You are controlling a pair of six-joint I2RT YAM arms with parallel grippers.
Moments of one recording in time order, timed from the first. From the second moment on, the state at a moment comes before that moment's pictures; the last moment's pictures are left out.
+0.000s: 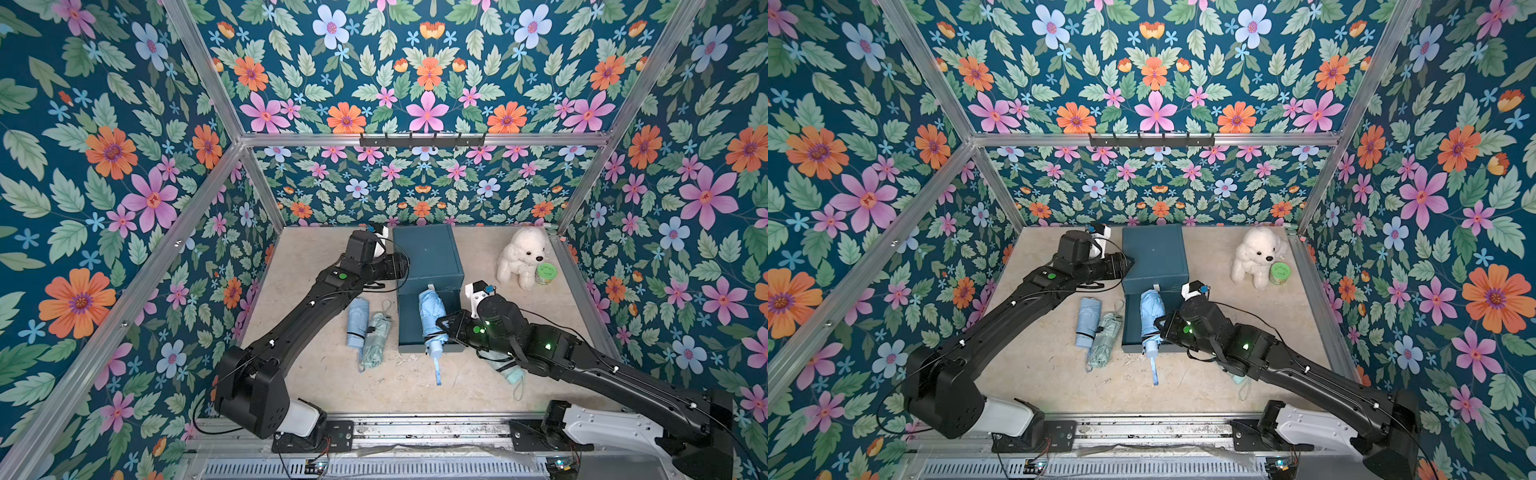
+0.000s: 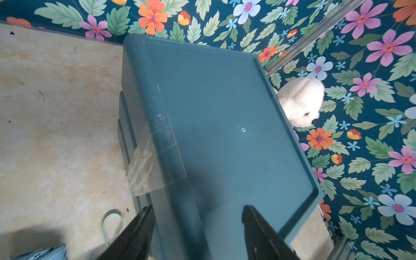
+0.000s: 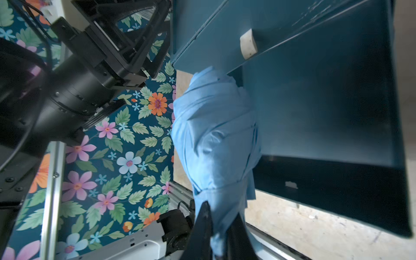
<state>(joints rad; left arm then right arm) -0.49 1.46 1.22 -0.33 0.21 -0.46 1.01 1.06 0.92 -0.40 0.01 1.21</state>
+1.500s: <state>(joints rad) -0.49 1.52 1.21 -0.26 0.24 -0.40 0.92 1.41 0.74 0.16 0.05 1.49</state>
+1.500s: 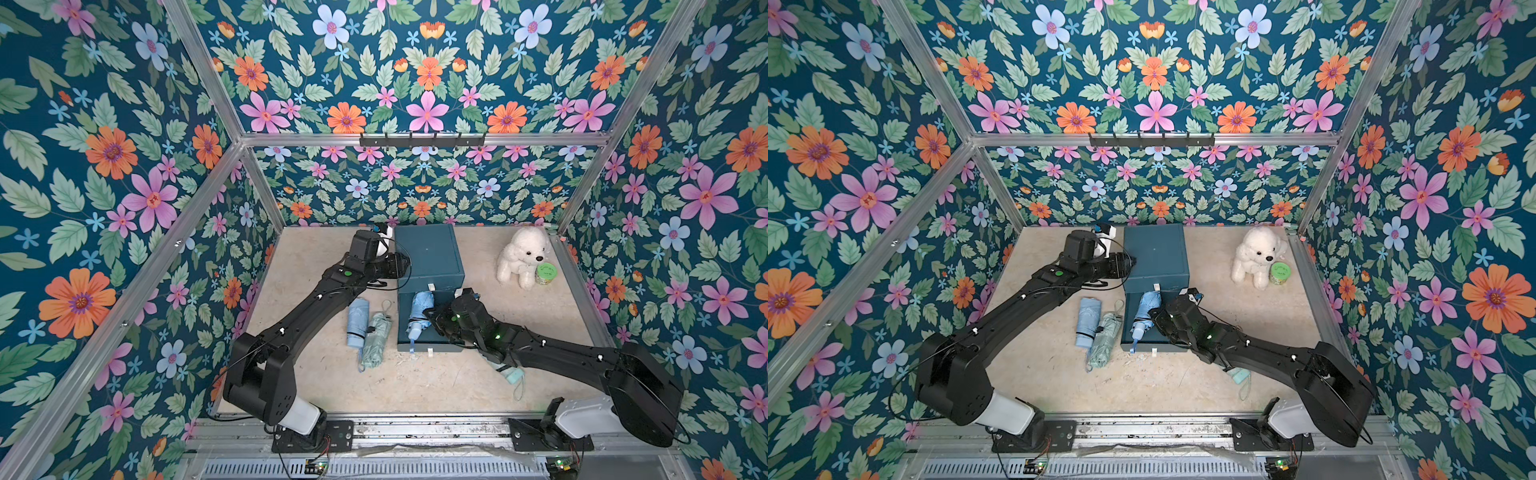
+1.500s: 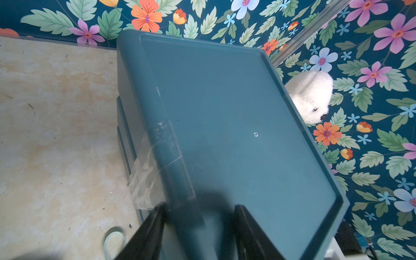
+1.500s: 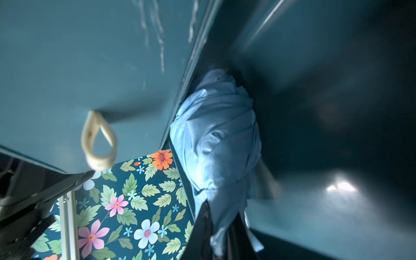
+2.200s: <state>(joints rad) -0.49 1.51 1.20 -0.26 0.25 -0.39 0.97 1.54 0.88 0.06 0.13 1.27</state>
